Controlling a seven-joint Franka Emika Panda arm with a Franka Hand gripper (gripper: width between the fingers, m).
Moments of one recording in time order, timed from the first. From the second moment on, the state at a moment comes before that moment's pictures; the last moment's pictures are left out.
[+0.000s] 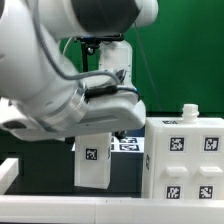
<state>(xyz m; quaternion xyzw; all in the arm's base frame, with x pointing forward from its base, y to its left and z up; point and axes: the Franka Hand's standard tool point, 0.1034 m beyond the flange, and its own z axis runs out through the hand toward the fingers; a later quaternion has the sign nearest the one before) 0.562 -0.074 0.075 -0.89 0.10 0.40 0.18</state>
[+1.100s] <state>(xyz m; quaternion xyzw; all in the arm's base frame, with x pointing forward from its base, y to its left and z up) 0.563 -0.075 0.073 -0.89 0.10 0.40 0.18</state>
